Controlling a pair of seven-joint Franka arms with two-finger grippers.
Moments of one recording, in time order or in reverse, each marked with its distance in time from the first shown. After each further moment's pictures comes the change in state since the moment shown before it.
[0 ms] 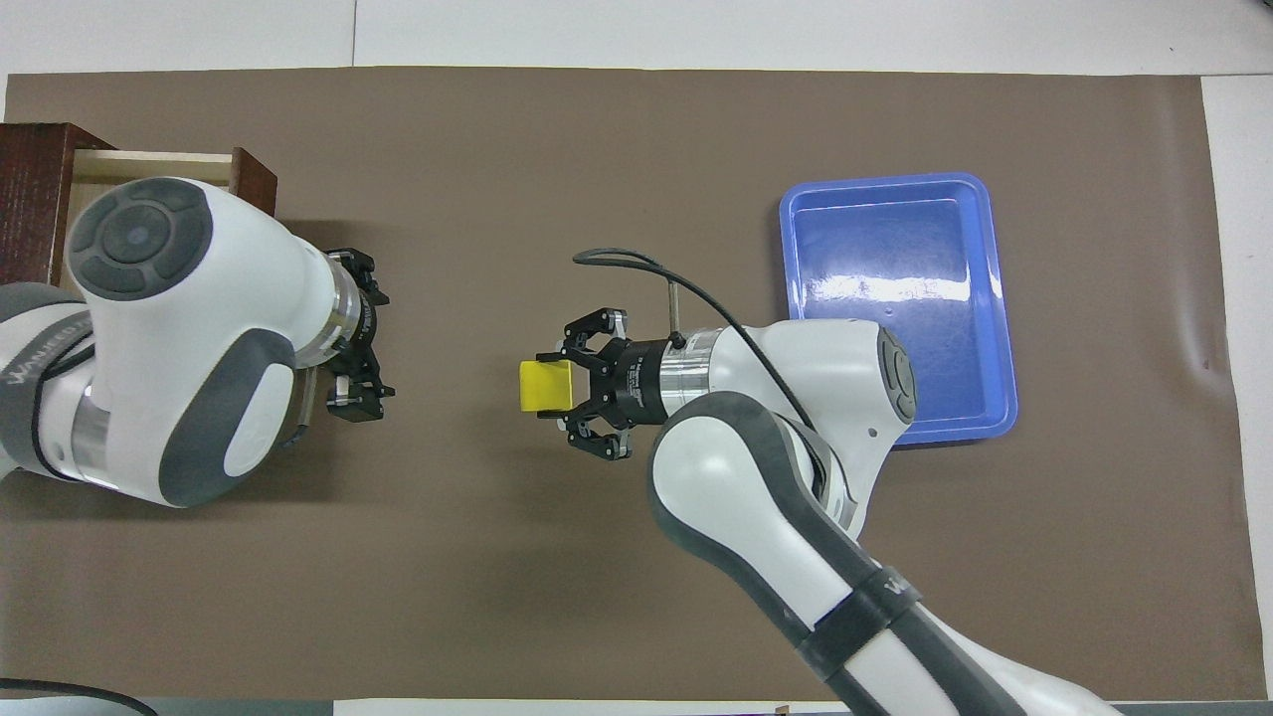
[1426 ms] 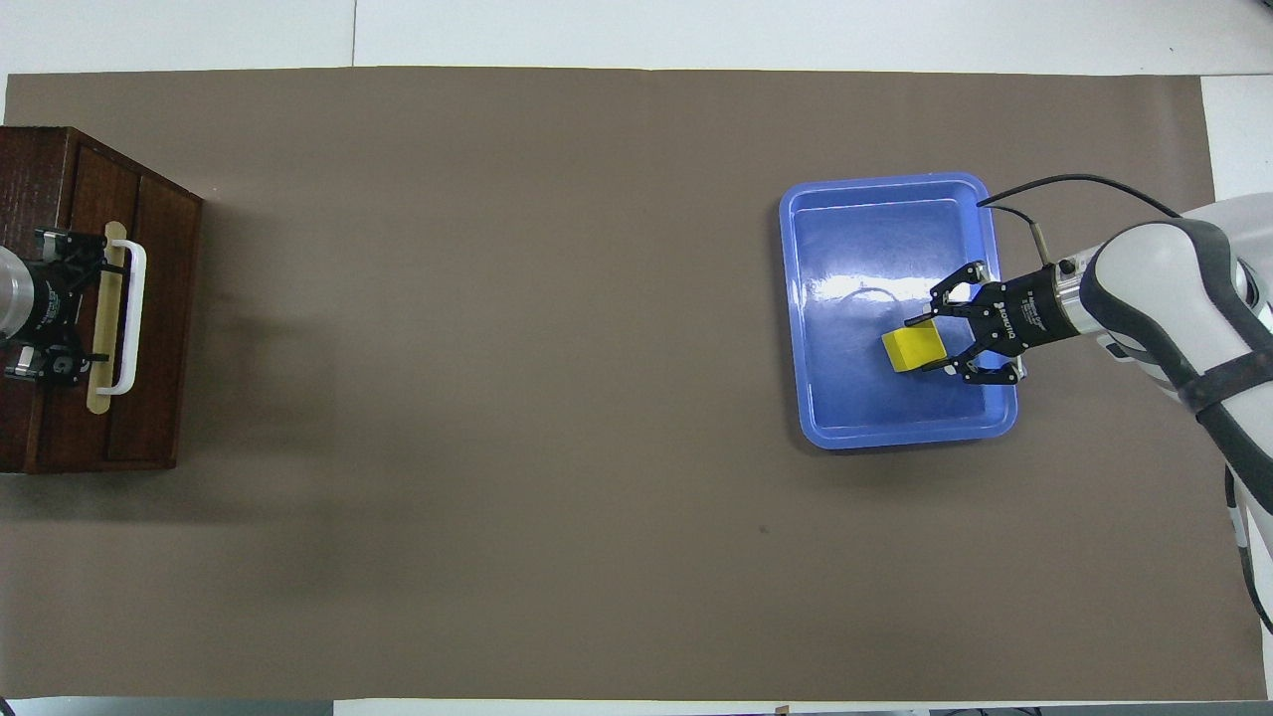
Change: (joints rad) left arm 0.453 0.028 -0.004 -0.087 0.130 0.257 0.629; right arm -0.694 0.146 -0.018 0.036 -0.551 -0.471 -0.519
